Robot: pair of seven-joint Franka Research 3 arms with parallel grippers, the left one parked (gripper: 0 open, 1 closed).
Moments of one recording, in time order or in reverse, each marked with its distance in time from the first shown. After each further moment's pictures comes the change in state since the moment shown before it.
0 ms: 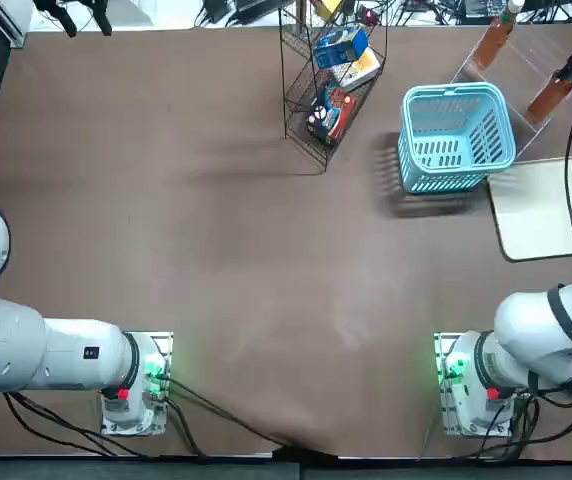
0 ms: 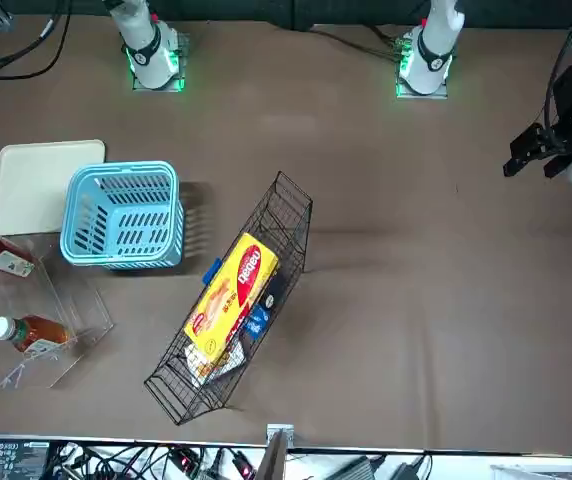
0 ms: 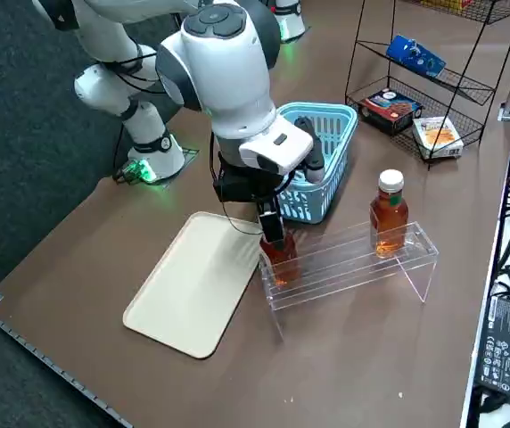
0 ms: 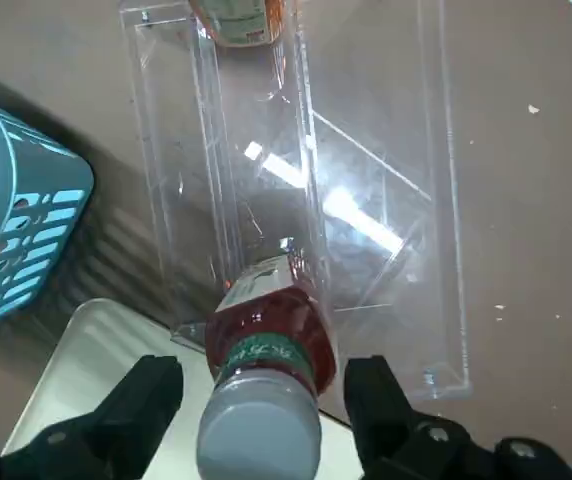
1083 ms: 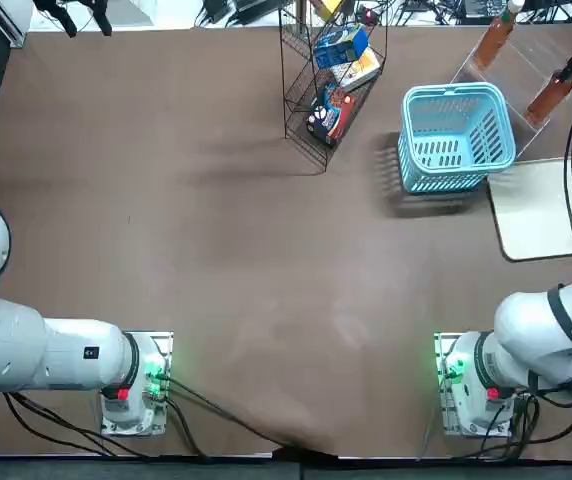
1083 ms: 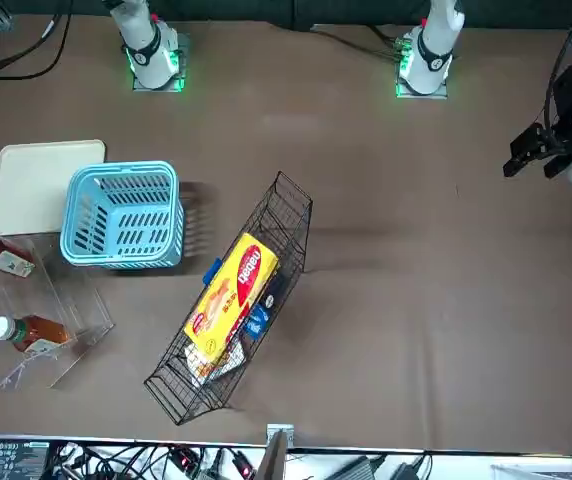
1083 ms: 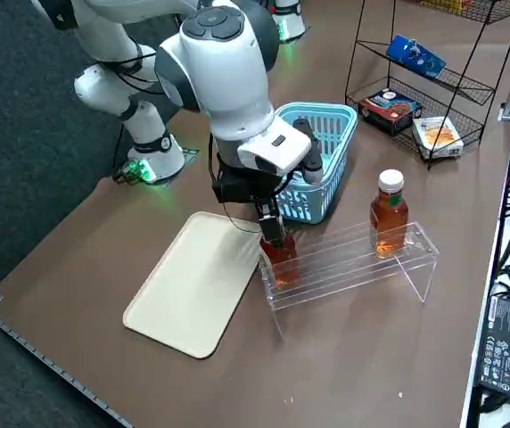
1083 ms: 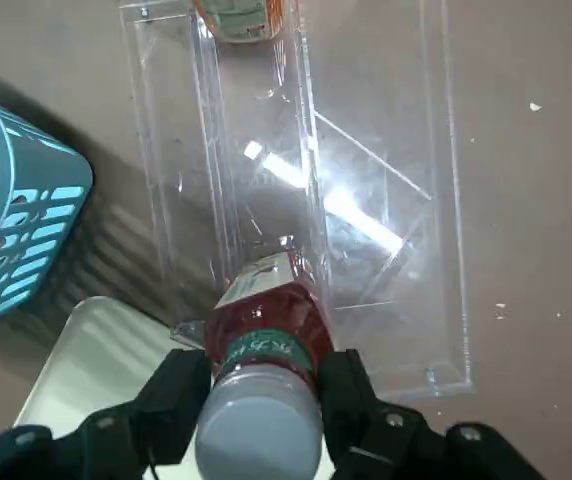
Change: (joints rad) arm -0.003 -0.006 0.000 -0.015 -0.001 0.010 -0.004
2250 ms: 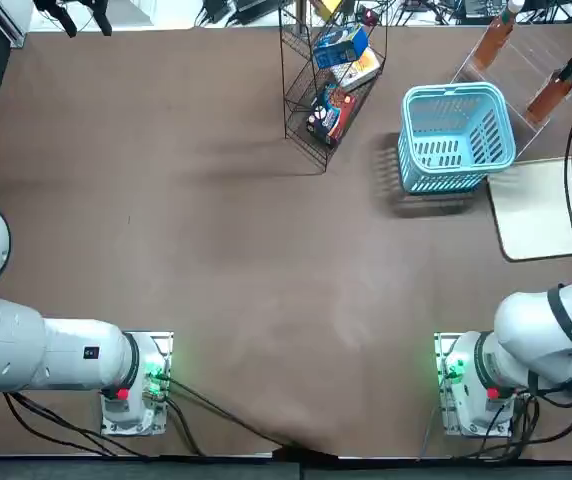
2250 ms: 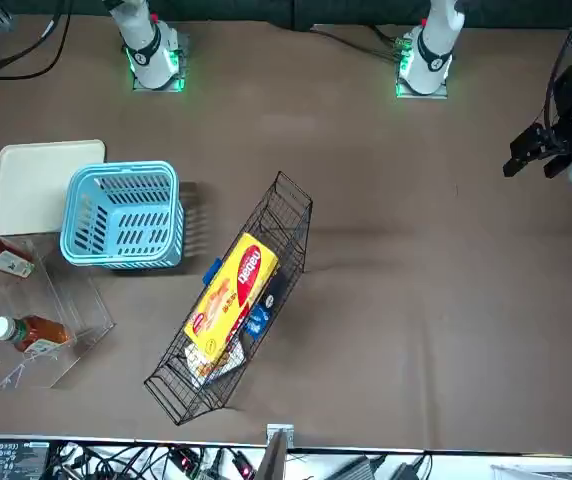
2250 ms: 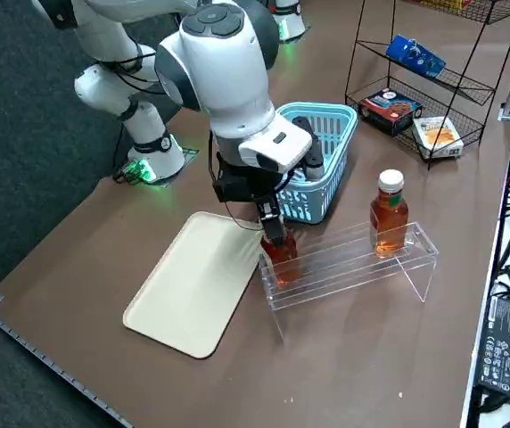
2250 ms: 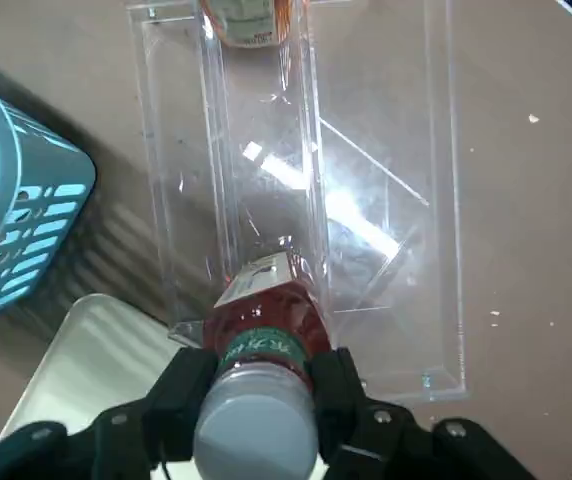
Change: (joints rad) arm 0.000 -0.005 0.003 -0.001 -0.001 0.003 -0.025
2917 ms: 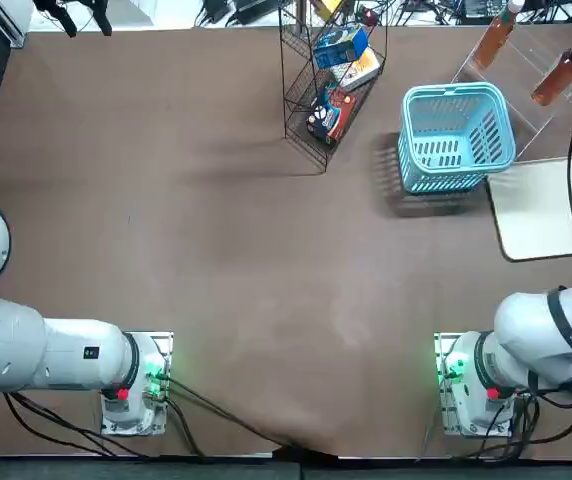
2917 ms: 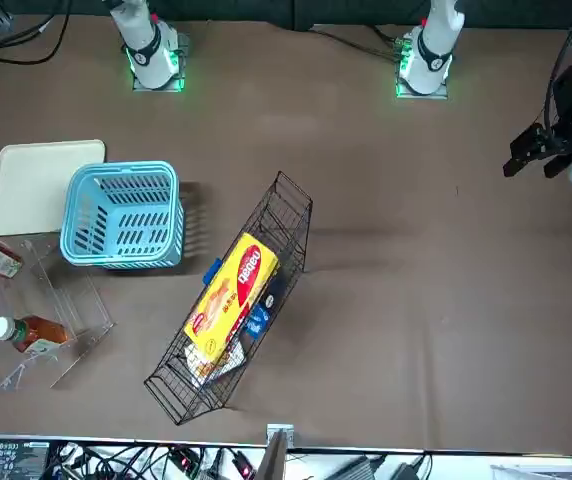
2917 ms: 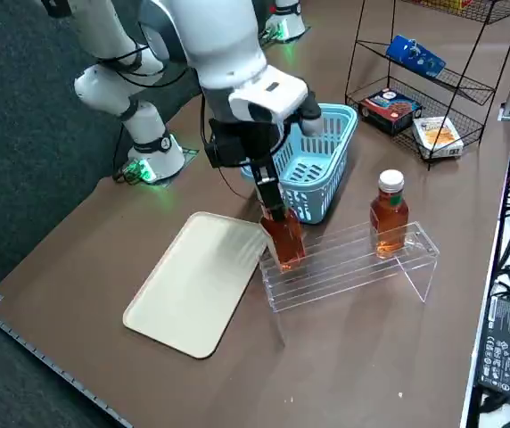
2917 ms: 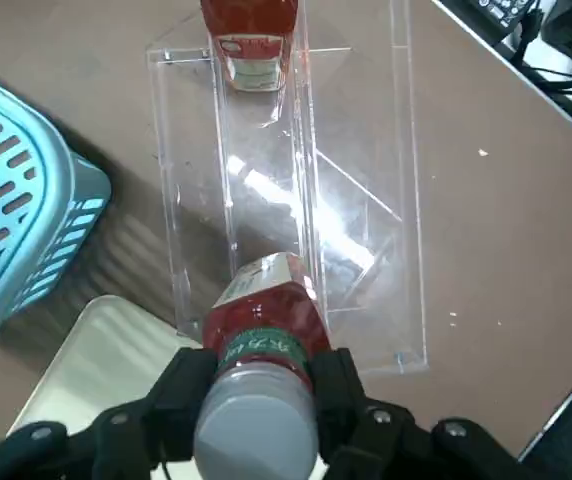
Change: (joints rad) arm 0.004 -0.087 0.013 -0.001 0.000 -0.021 -0.004
